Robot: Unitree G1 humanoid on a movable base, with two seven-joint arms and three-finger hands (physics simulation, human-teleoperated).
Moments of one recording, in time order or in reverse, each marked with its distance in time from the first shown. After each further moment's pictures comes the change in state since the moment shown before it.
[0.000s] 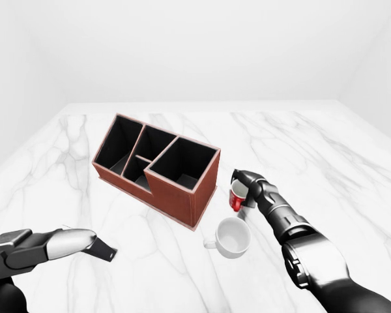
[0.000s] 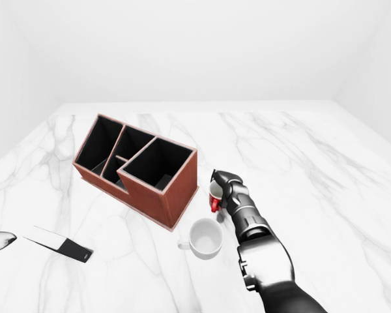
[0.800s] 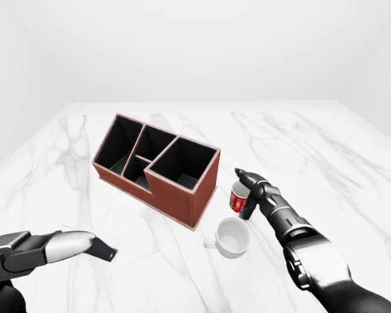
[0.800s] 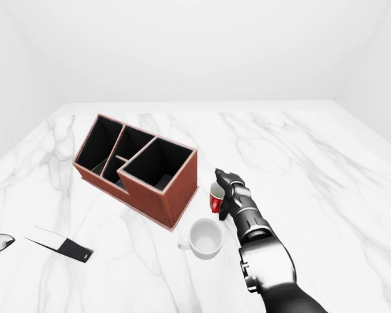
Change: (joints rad) left arm 0.002 -0.002 0.003 -0.011 -0.007 0.000 0.001; right arm 0.014 -0.011 -0.001 0.006 0.005 0.002 0.008
